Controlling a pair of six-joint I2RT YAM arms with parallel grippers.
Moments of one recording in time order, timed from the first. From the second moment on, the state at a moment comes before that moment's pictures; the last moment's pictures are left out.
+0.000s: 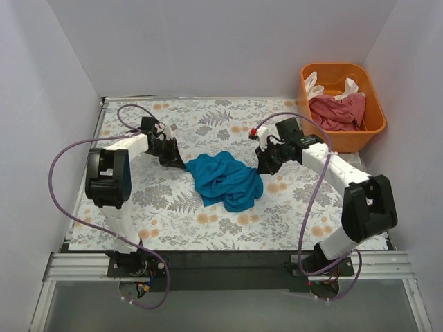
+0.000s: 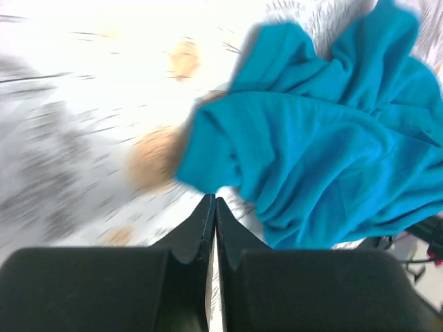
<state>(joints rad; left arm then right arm) -0.10 1.96 1.27 -0.53 0.62 -0.15 0.42 1.59 1.13 -0.60 -0.55 -0.39</state>
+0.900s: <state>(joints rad) -0.23 1.89 1.23 -0.51 0.50 -0.01 0.32 1.30 1.15 -0.80 -0.40 -0.58</state>
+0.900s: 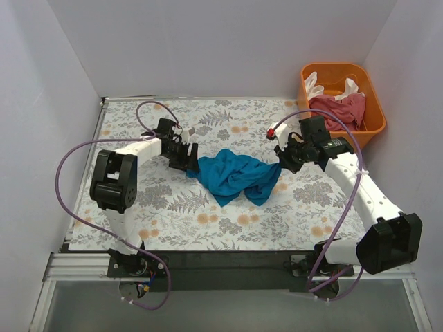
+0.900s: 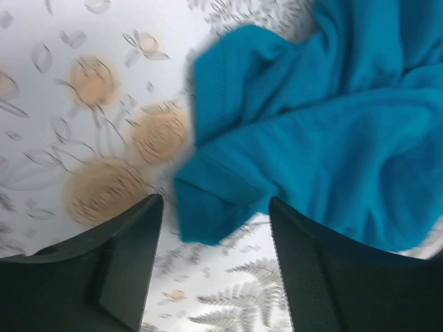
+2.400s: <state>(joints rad) 0.05 2.13 2.39 -0.48 0.27 0.03 0.17 1.88 2.28 -0.70 -0.32 -0.70</state>
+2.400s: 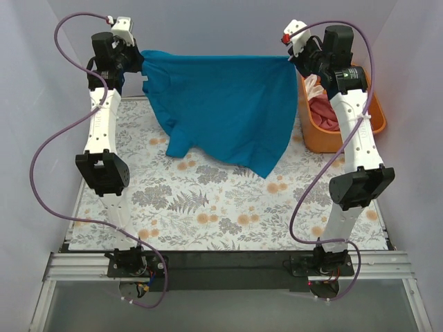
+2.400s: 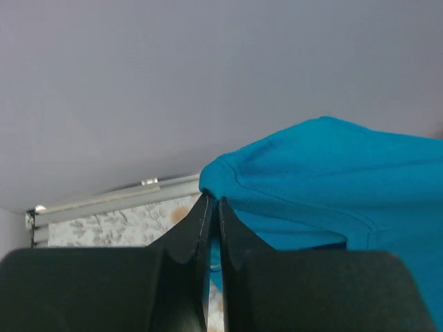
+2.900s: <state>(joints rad) 0.20 1.36 1.41 -0.12 0.43 0.07 0.23 1.24 1.53 -0.48 -0.32 -0.76</state>
